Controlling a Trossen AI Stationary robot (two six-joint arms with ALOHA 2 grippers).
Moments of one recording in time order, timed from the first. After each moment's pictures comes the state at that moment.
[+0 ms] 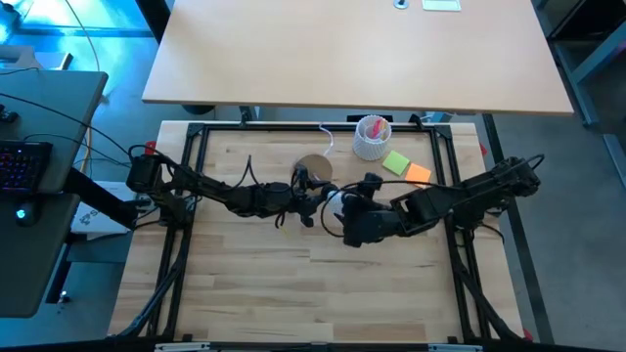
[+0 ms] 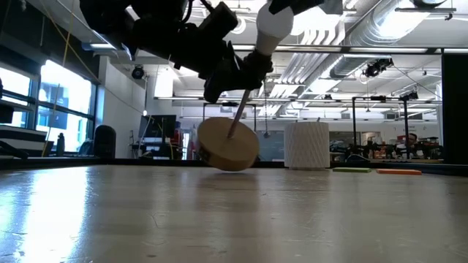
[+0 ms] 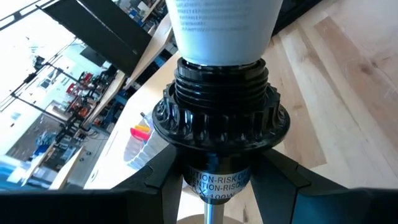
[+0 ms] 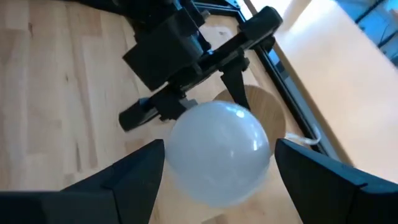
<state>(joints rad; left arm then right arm) -0.05 1.70 0.84 0.65 -0.45 0.74 0.34 1.53 1.39 -0.73 0.71 0.25</state>
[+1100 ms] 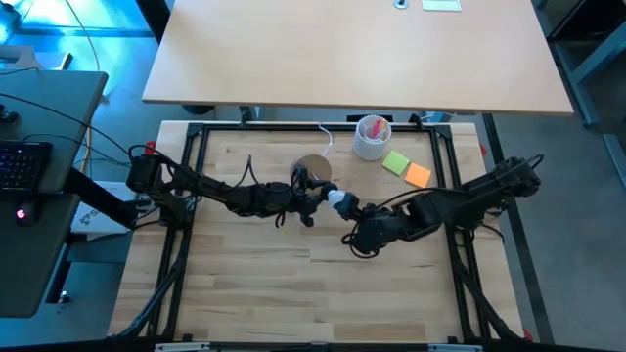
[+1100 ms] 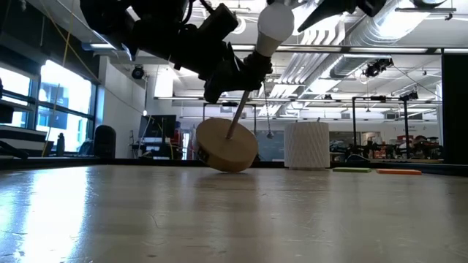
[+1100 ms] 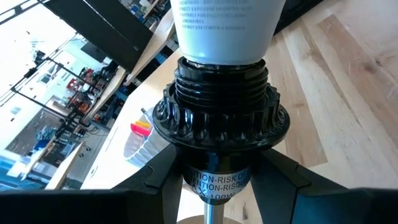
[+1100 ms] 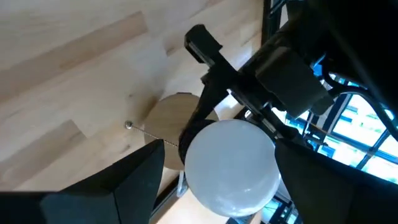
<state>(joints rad) -0.05 1.70 0.84 0.65 -0.45 0.72 0.37 1.53 1.39 -0.78 0.65 -1.10</state>
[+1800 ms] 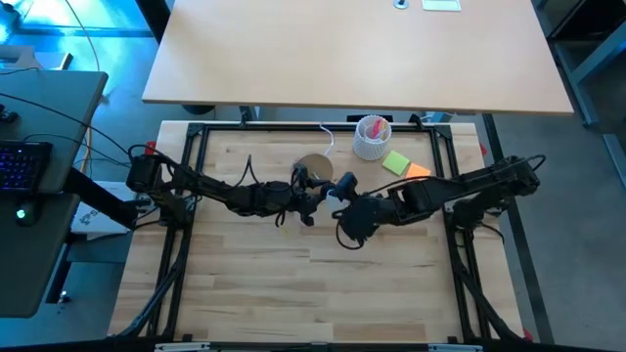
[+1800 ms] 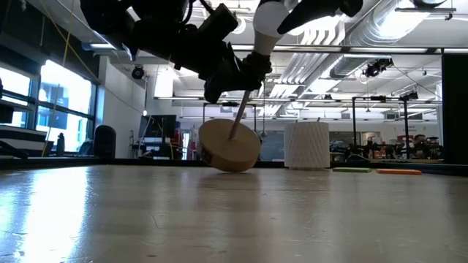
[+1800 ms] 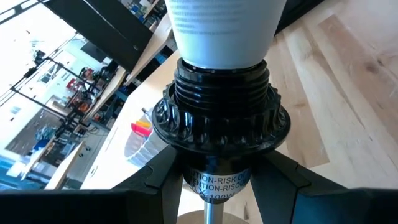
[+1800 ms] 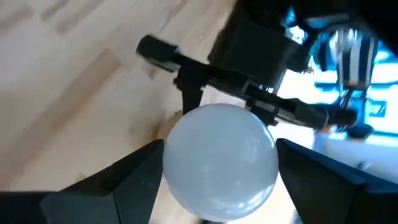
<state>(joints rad) -0.05 1.70 0.84 0.64 -0.45 0.72 0.27 1.53 1.39 -0.68 0.54 -0.83</state>
